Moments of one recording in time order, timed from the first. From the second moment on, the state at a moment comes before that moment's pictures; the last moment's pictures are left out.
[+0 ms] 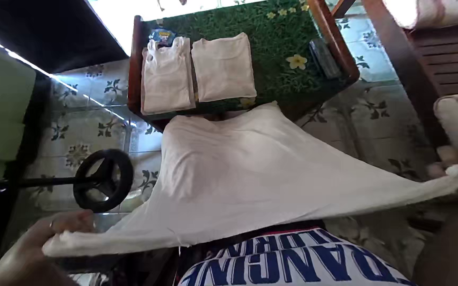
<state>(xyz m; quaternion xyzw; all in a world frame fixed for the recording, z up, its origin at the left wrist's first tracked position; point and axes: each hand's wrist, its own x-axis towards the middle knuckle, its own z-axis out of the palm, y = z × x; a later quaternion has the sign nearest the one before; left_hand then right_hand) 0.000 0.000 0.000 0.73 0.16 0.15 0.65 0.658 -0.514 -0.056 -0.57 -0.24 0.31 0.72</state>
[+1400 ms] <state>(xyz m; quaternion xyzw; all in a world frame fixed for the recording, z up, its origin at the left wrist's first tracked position) 0.128 0.166 0.040 0.63 0.42 0.46 0.46 0.703 -0.249 0.013 -0.70 -0.24 0.39 0.55</state>
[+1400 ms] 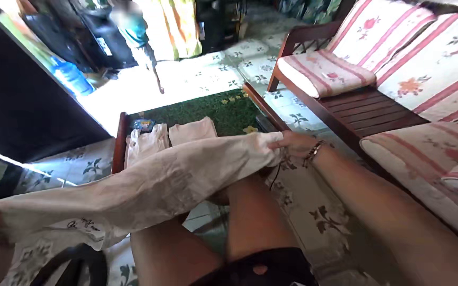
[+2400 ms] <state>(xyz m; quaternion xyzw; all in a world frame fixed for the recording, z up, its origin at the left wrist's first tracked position) 0.128 0.212 0.012 0.68 0.54 0.36 0.34 0.755 -0.224 0.026 -0.74 -0.14 0.27 0.60</state>
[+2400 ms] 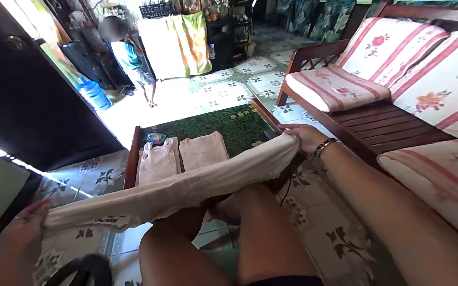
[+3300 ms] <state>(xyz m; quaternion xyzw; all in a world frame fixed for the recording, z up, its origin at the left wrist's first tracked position) 0.117 0.115 0.037 0.69 0.58 0.22 0.38 0.739 -0.286 -0.009 -0.72 -0.10 0.20 0.66</state>
